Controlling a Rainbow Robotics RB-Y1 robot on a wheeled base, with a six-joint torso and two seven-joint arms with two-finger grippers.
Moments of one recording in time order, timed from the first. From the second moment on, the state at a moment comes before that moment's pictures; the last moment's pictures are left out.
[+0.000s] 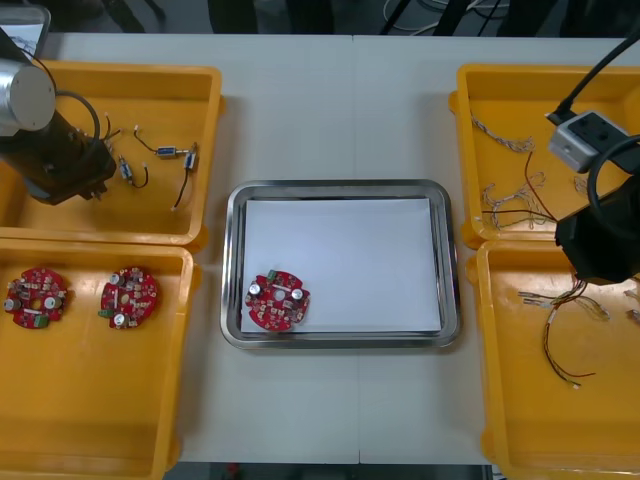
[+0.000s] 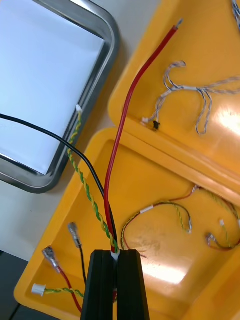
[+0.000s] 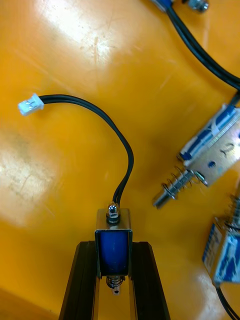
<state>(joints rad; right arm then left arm) -0.50 -1.04 0.07 -2.44 -1.11 1.92 1.12 -0.85 0.83 -0.39 -1.06 0.84 1.34 -0.80</state>
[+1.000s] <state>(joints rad) -0.80 -0.76 0.44 -2.23 -0.95 1.92 1.85 -0.85 0.86 -0.29 -1.33 0.81 1.64 -0.80</state>
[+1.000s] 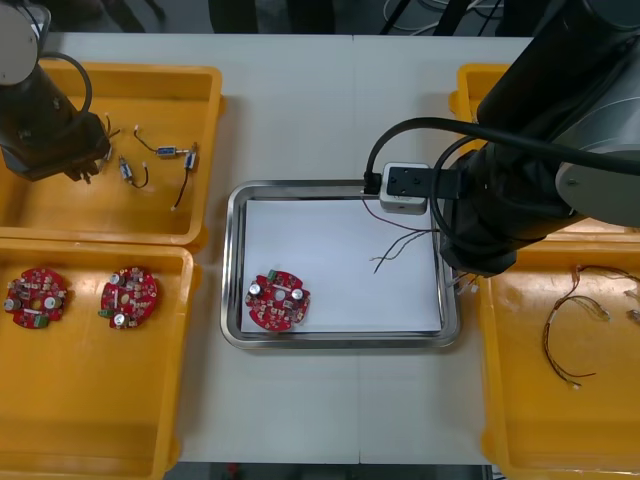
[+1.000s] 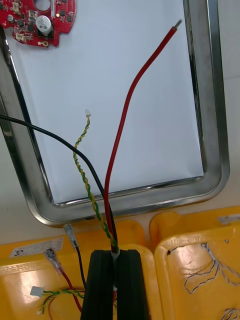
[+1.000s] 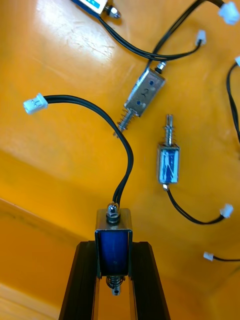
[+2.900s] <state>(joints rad) -0.61 -0.56 0.76 -1.95 -0.48 1.59 2.07 -0.85 0.76 -0.28 -1.75 0.93 1.83 -0.80</state>
